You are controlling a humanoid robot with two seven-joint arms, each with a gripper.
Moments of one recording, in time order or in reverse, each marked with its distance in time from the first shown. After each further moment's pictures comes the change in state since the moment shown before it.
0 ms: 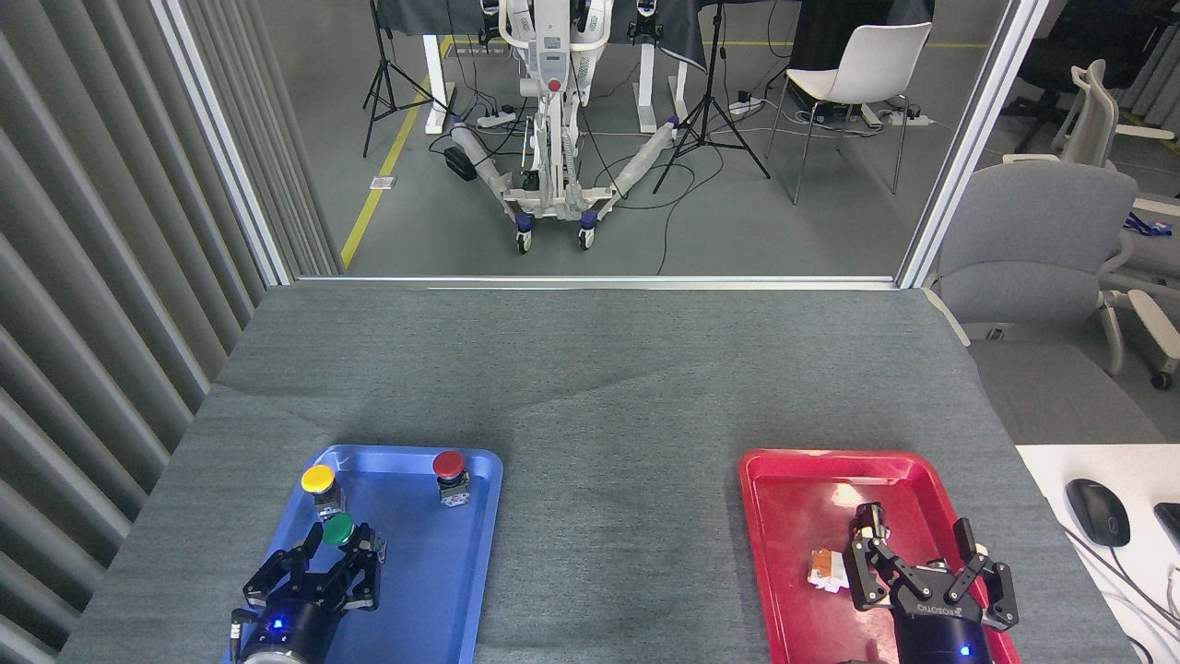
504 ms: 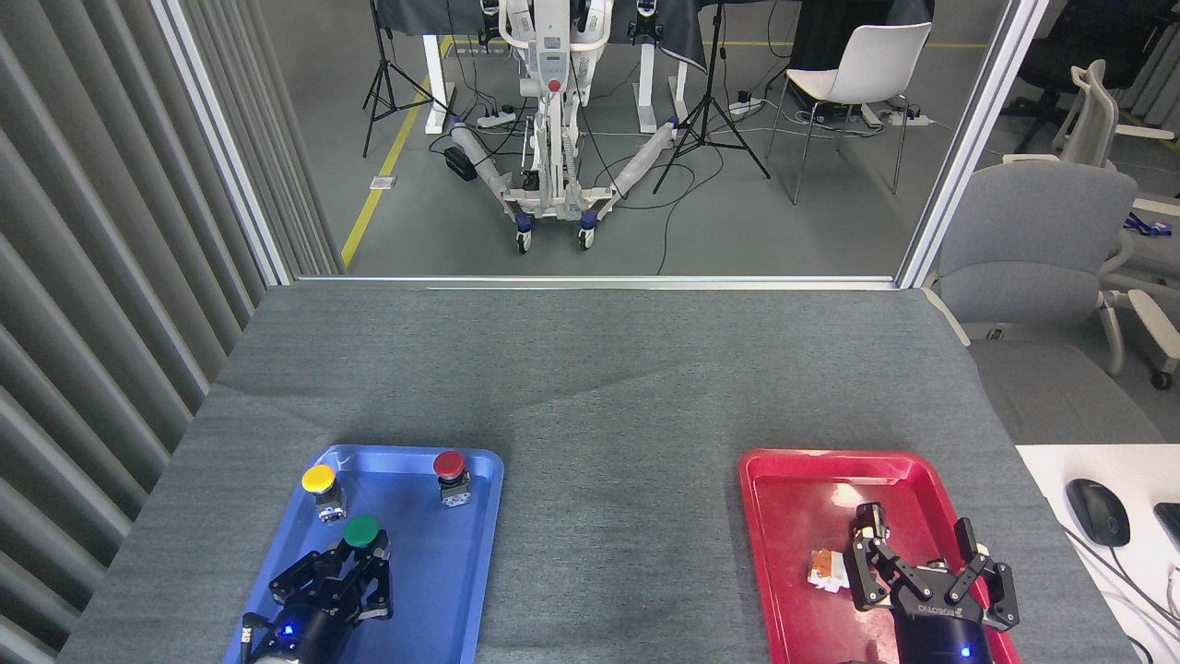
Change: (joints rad) left arm 0.013 0.005 -0.004 -0.016 -0.007 -0.153 -0.003; right arm 0.001 -0.001 0.000 0.000 0.000 0.000 -0.001
